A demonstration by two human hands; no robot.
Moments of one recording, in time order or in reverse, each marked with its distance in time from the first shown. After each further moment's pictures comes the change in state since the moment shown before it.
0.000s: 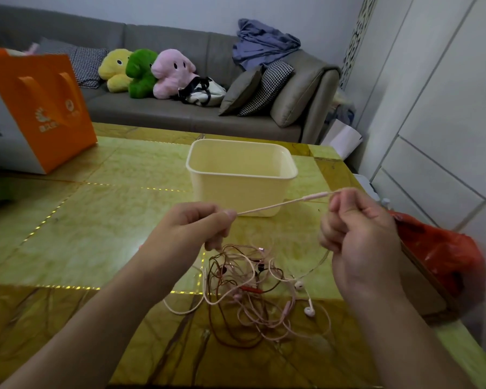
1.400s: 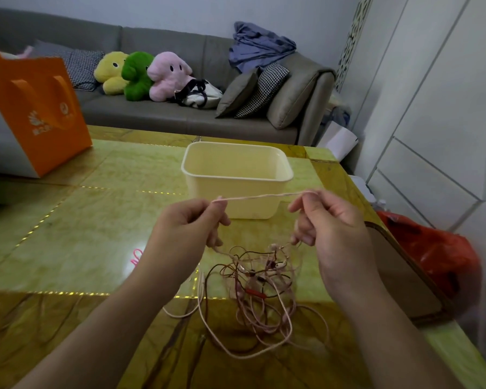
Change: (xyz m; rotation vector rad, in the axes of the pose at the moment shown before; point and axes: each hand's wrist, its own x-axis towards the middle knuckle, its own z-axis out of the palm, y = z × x) left_hand 0.014 -0.016 0.009 0.061 0.255 -0.030; right_hand 0.001 -0.001 0.014 -0.280 -0.110 0.016
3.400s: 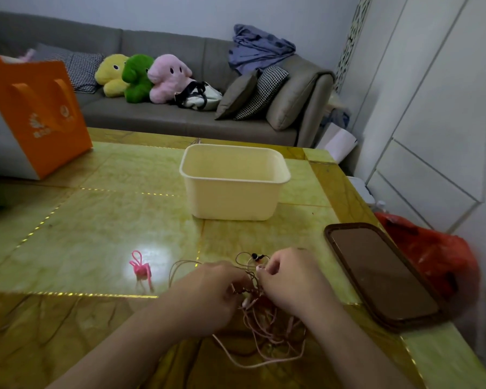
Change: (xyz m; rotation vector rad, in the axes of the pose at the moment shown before) left_hand -0.028 -0.039 0.022 0.834 -0.559 0.119; right_hand -0.014 0.053 0.020 -1.056 -0.240 0.319
